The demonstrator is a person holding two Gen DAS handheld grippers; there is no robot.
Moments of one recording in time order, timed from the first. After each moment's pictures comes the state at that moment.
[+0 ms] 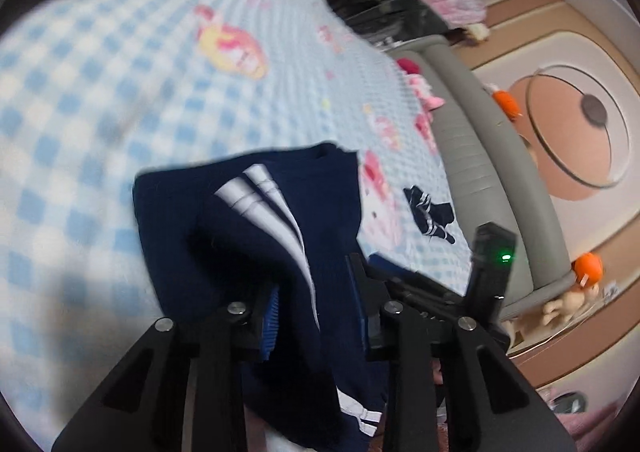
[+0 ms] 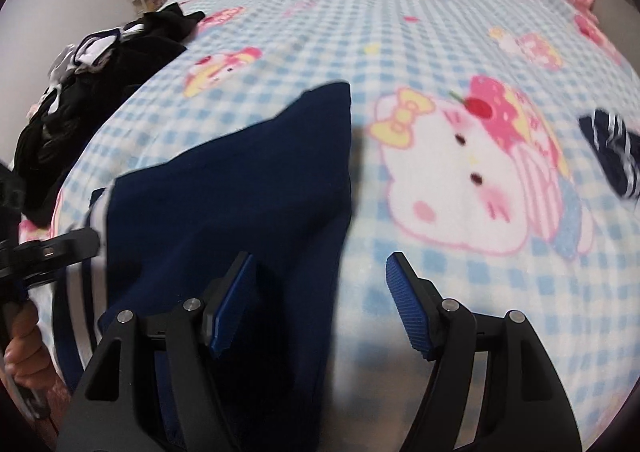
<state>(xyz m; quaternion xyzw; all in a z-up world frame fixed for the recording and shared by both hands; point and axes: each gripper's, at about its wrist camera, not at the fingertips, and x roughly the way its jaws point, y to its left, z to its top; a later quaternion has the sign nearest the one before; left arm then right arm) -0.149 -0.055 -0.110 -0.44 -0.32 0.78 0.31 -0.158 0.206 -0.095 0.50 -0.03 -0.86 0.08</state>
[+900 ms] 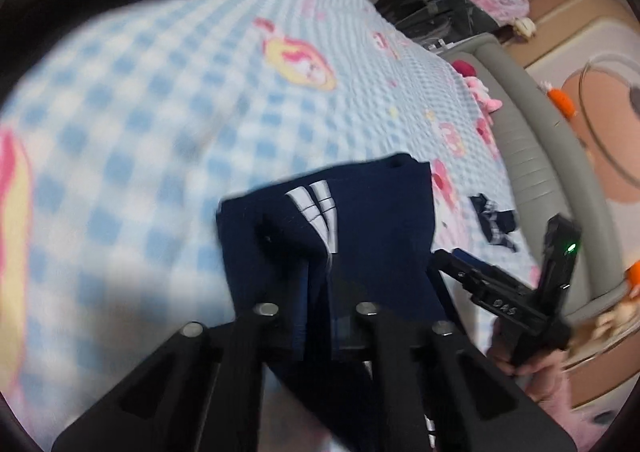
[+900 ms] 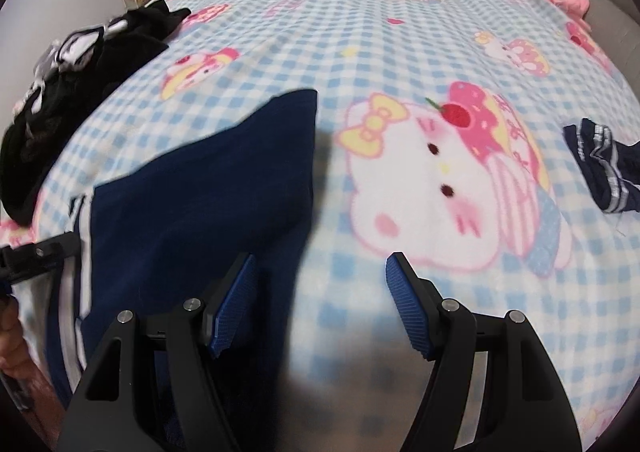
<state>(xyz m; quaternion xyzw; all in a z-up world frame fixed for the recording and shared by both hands) -0.160 -0.061 -0.123 -0.47 -0.26 0.82 0.19 -0.173 0.219 -0.087 0.50 0.00 -0.87 0.06</state>
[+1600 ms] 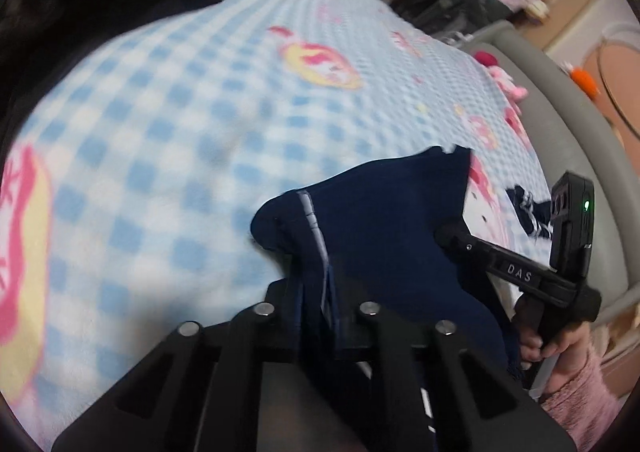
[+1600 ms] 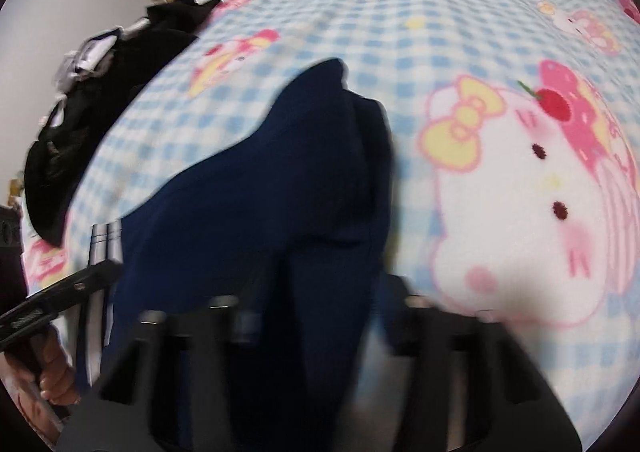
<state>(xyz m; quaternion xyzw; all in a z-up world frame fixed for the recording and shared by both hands) -0.152 -0.048 -0.127 -0.46 -0.20 0.85 0.16 -0.206 0.202 -0.115 0.51 -0.06 -0.85 0.14</state>
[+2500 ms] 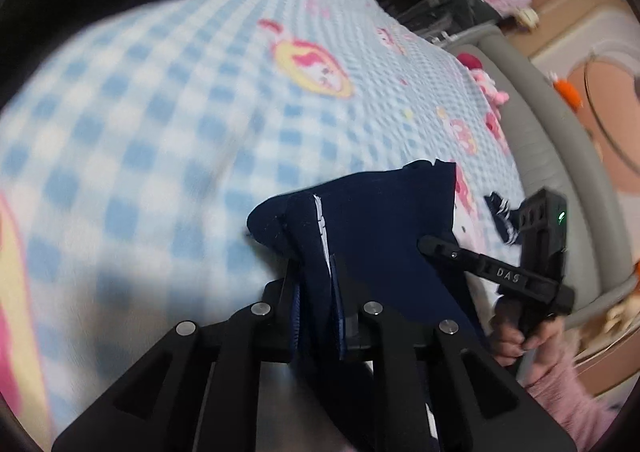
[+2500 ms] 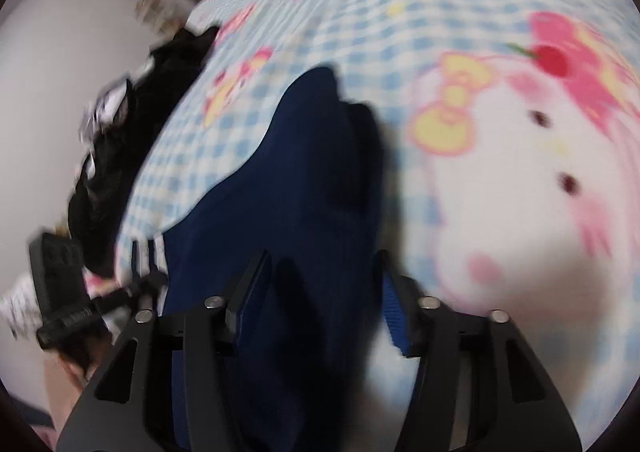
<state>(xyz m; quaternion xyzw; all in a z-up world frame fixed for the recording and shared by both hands) -0.181 -0.062 -0.134 -0.47 -0.23 0.83 0.20 -0.224 0.220 -0.121 0.54 -0.14 -0.81 0.17</state>
